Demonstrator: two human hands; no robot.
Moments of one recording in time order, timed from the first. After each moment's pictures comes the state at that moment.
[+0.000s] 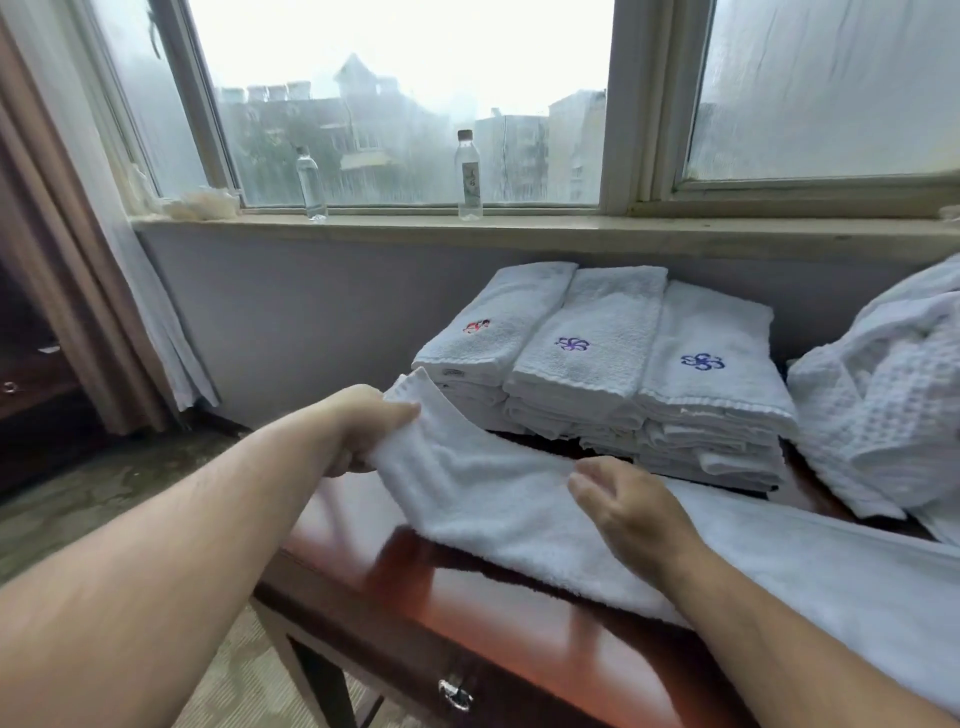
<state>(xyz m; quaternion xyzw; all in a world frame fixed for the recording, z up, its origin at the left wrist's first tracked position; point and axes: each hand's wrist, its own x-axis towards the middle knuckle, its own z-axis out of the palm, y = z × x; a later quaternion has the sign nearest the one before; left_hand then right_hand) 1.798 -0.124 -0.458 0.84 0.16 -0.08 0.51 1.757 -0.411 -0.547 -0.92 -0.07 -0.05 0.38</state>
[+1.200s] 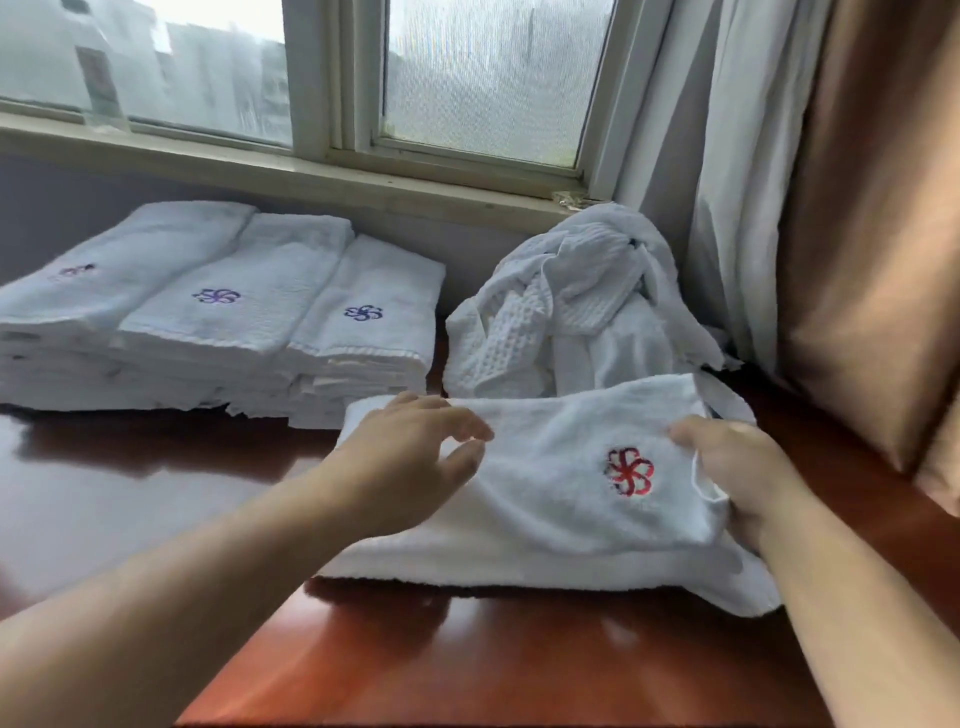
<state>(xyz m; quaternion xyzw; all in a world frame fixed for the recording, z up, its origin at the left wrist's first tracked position) 1.718 -0.443 -0.491 0.88 -0.40 0.03 0.27 1.602 -0.721 -0.475 -0.73 0.34 -0.18 0.57</state>
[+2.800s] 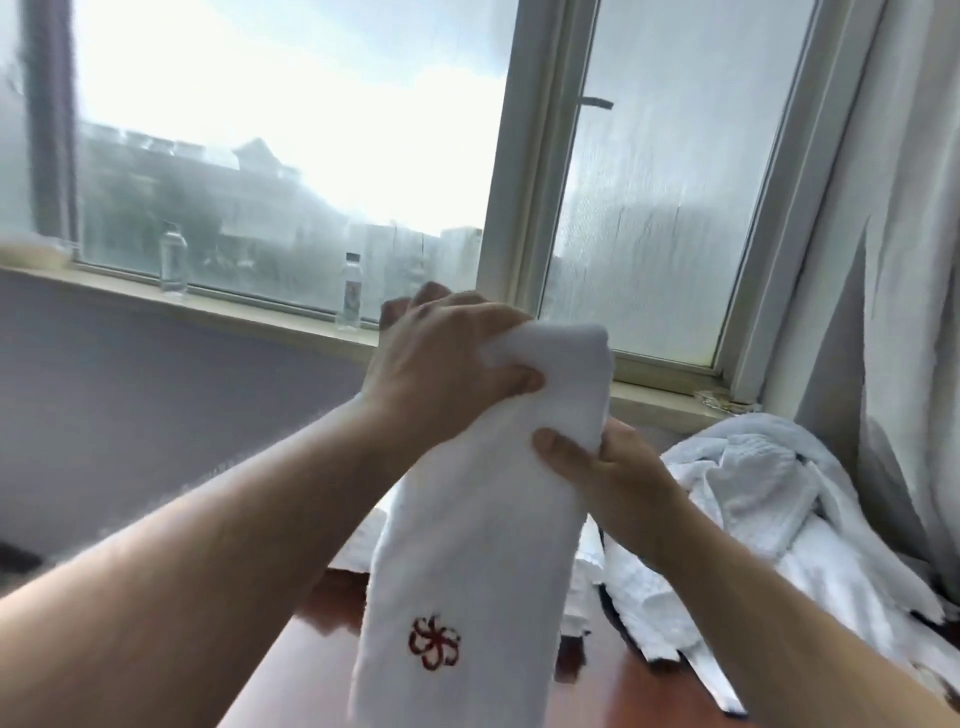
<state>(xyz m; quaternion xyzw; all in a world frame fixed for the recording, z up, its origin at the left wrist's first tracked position) 1.778 -0.298 -0.295 0.82 -0.28 0.42 0.26 1.738 -0.493 -0.352 -0.79 -0.15 -0.17 0.57</state>
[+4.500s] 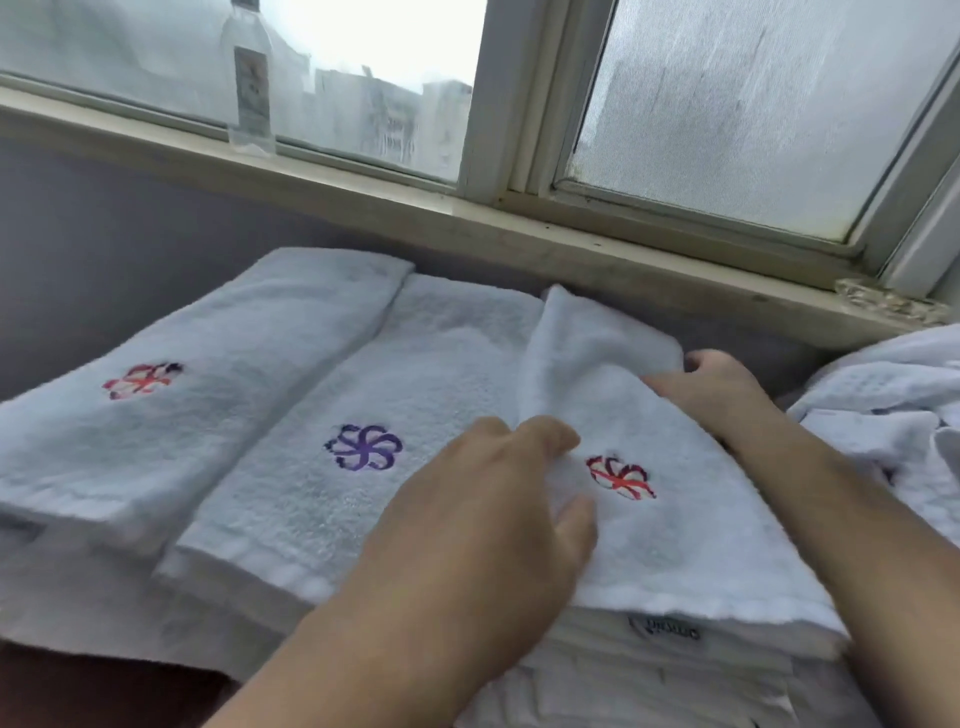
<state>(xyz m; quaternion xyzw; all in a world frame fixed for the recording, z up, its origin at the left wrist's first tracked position) 1.923 -0.369 -0.470 0.91 -0.23 0.09 0.34 2.030 -0.639 -0.444 -0.90 0.24 -0.15 0.32</state>
